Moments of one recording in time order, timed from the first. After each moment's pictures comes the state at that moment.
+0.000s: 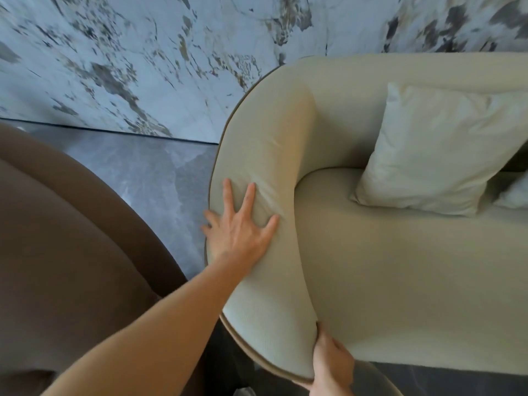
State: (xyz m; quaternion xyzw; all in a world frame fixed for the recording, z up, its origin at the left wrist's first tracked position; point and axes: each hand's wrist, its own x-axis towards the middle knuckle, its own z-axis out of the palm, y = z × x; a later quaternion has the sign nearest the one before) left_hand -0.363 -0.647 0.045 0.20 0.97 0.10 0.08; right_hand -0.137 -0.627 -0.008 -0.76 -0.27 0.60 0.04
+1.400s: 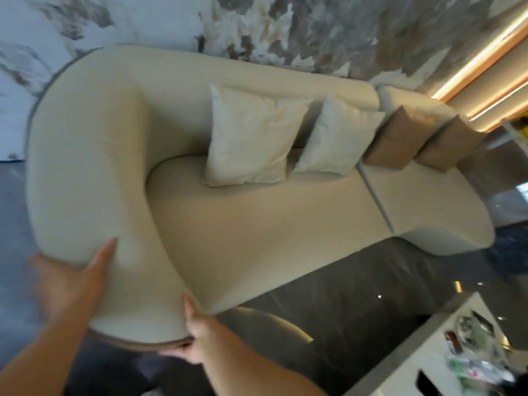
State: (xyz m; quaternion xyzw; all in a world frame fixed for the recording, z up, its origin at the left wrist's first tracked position) left_hand -0.438 -0.650 0.016 -0.02 0.86 0.41 0.29; right_hand -0.235 -0.610 0.047 -0.71 -0.04 0.70 0.02
